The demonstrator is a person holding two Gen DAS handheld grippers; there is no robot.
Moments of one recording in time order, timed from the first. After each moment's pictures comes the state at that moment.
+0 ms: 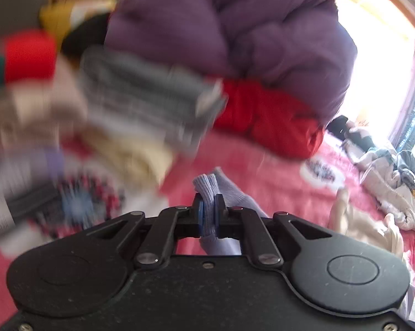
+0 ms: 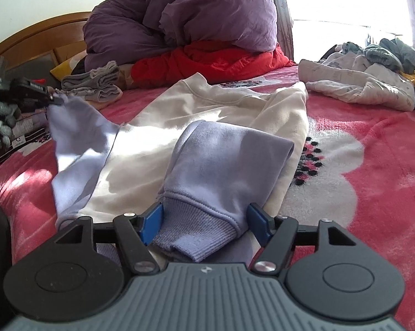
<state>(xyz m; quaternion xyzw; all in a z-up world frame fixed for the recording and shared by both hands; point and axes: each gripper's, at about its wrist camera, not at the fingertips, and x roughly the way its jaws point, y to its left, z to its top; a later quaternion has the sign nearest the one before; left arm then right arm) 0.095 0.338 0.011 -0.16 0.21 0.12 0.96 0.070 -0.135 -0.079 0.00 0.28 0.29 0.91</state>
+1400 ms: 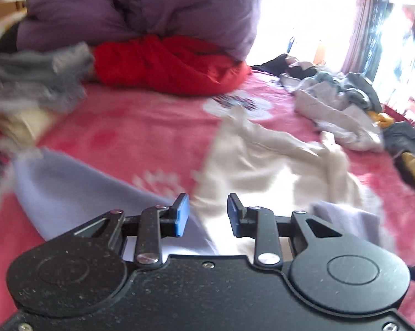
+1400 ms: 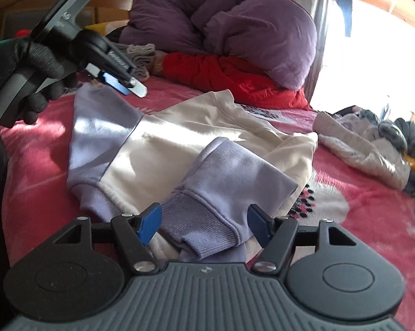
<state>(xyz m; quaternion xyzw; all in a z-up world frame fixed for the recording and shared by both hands) 0.105 0.145 -0.030 -0.11 0.31 0.01 0.95 0.021 -0.115 -0.056 -0.20 0.21 0.31 0.91</state>
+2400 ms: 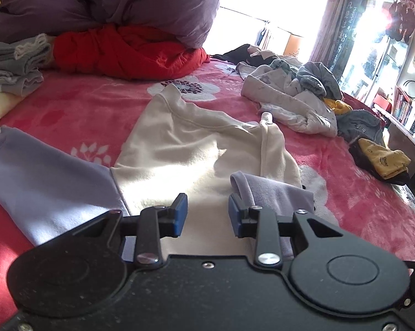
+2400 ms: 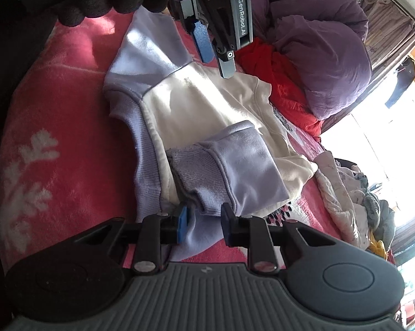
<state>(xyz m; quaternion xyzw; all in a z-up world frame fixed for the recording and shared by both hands) 0.087 0.087 -0.023 -0.12 0.31 -0.05 0.94 -0.009 -0.094 -0.069 -0.44 0.19 0.29 0.82</state>
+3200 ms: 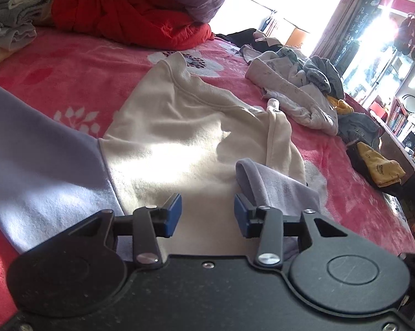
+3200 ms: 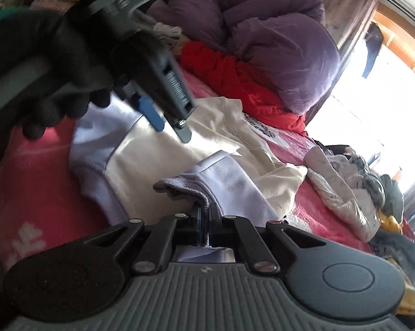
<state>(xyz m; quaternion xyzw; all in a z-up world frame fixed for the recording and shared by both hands) 0.111 0.103 -0.047 -0.19 0.35 -0.07 0.91 0.019 -0.099 -0.026 -0.28 0.19 0.27 0.90</state>
